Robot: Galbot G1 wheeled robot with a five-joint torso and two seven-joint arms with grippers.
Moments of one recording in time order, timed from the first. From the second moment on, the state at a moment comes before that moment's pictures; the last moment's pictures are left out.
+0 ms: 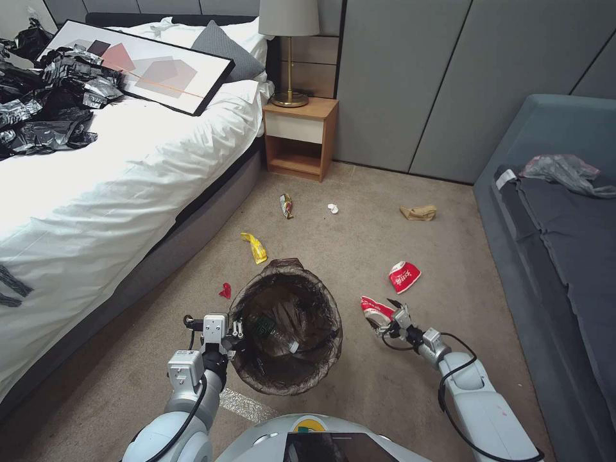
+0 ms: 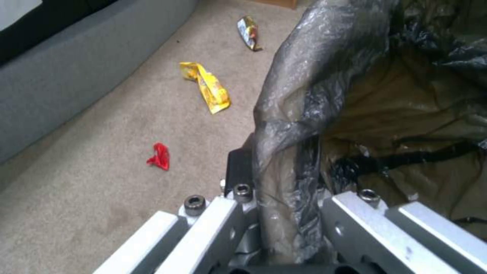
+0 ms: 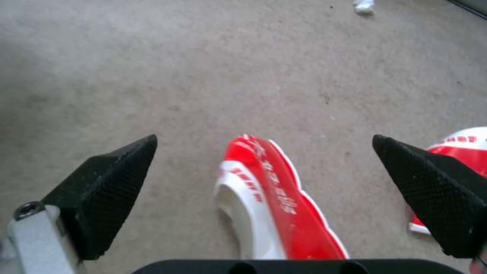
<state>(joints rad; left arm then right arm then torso) 1.86 -1.43 -0.41 -2.45 -0.17 0.48 -0.16 -1.17 1.23 0.62 1.18 -0.08 0.29 -0.61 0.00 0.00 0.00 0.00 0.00</state>
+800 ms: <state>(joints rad) 1.87 -1.45 -0.41 -2.45 -0.14 0.47 -0.16 -1.05 1.28 0.62 0.91 -0.16 0.33 -0.54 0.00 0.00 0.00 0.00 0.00</state>
